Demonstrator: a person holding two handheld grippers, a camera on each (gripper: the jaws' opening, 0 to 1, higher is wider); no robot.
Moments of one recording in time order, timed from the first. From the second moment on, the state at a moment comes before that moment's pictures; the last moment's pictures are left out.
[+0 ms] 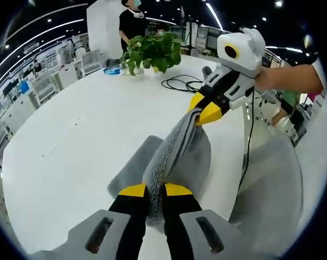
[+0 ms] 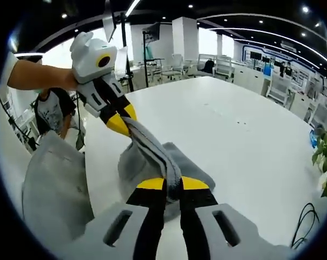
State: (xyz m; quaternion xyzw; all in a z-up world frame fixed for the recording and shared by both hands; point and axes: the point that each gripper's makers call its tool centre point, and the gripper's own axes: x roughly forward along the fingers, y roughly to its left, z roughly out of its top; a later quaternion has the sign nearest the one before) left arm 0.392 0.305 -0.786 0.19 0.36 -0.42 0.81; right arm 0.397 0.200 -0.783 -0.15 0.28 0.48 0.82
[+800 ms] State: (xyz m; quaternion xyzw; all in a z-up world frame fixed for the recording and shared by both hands) left arm 0.418 0.310 -0.838 0.18 0.42 -0.41 0.79; right arm 0.433 0.203 -0.836 -0.17 0.33 0.45 0.81
